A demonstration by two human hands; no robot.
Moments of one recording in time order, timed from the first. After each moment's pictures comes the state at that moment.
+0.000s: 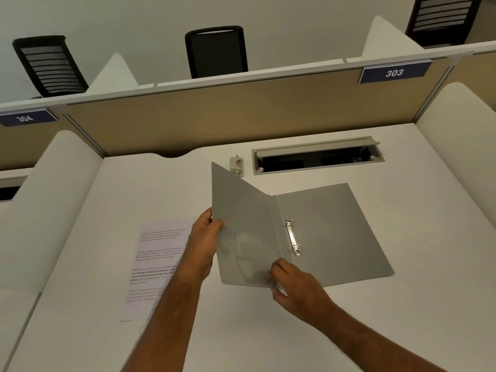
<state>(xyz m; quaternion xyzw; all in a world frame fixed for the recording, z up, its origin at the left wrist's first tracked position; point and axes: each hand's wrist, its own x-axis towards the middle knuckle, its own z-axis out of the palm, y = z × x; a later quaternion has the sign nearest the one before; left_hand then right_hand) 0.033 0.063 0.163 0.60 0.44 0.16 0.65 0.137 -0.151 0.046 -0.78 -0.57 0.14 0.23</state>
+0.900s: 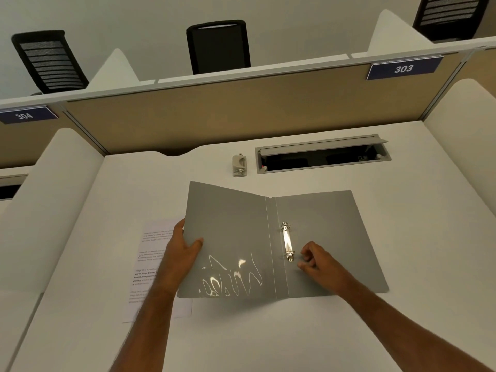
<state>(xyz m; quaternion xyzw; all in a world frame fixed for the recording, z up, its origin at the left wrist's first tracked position) -0.025 0.123 0.106 0.72 0.51 0.12 0.45 0.222 -0.151 0.003 -0.82 -0.36 0.32 0.30</state>
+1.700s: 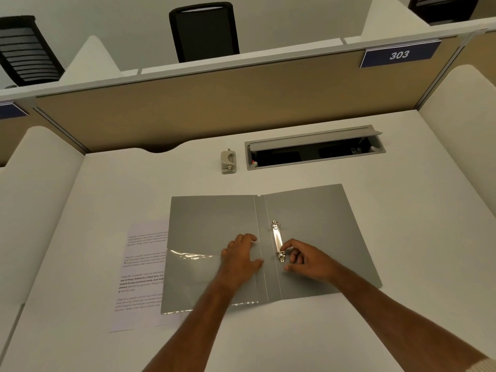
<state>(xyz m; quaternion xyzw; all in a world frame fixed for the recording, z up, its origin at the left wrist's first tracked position) 0.078 0.043 0.028 0.88 0.34 -0.08 0.31 0.246 -0.134 -0.003 -0.75 -0.38 0.44 0.31</state>
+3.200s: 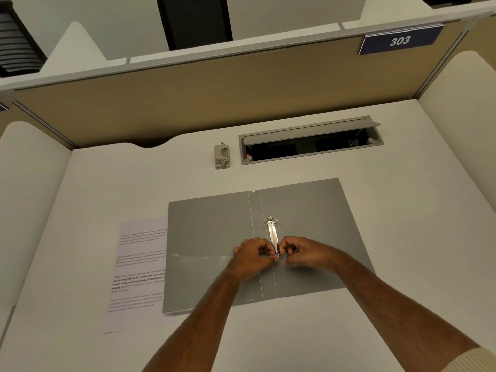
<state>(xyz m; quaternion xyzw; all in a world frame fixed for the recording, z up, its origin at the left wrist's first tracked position) 0.109 0.029 -0.001 0.84 0.31 -0.12 0.44 0.268 -0.118 0.006 -0.71 -0.35 0.55 0.26</state>
